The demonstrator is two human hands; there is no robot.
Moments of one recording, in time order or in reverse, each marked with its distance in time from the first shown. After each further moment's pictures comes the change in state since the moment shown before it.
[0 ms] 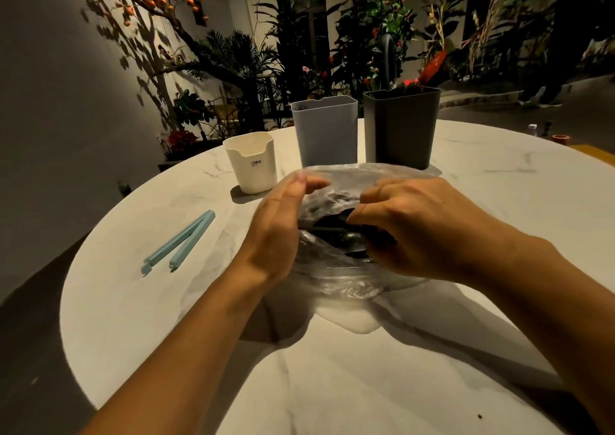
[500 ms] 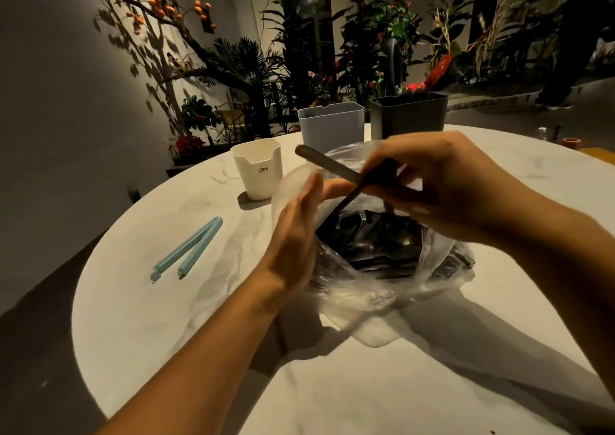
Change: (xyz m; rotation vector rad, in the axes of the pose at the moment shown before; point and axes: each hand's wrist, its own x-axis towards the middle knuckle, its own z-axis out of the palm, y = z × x) left_hand 0.002 0.012 0.016 -0.239 -0.086 -0.112; right_hand 0.019 0.012 -0.037 0.481 0.182 0.207
